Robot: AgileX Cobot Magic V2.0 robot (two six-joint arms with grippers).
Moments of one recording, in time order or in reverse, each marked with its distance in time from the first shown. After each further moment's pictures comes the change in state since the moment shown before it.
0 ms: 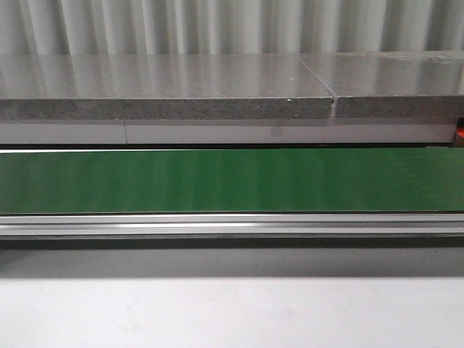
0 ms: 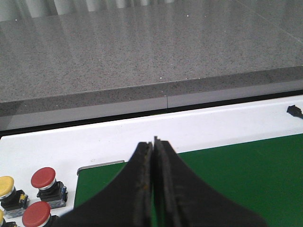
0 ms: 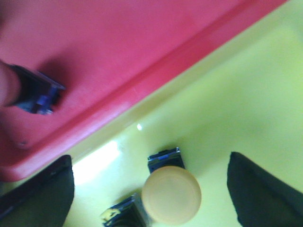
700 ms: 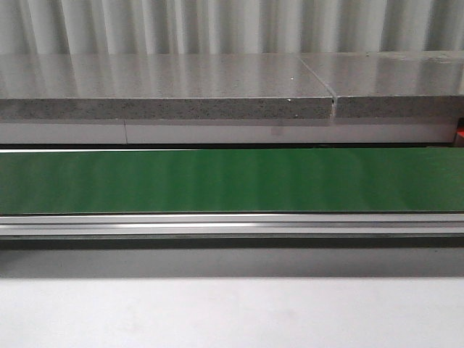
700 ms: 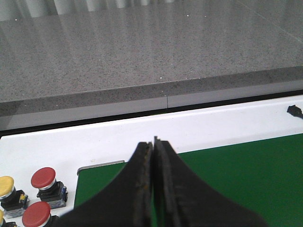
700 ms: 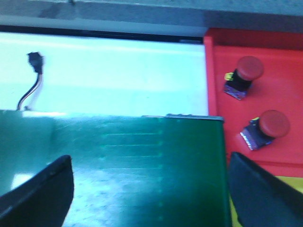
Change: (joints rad) left arm 0.000 0.000 0.000 0.000 0.000 0.000; right arm 0.586 -0.511 0.164 0.006 -0.007 -0.075
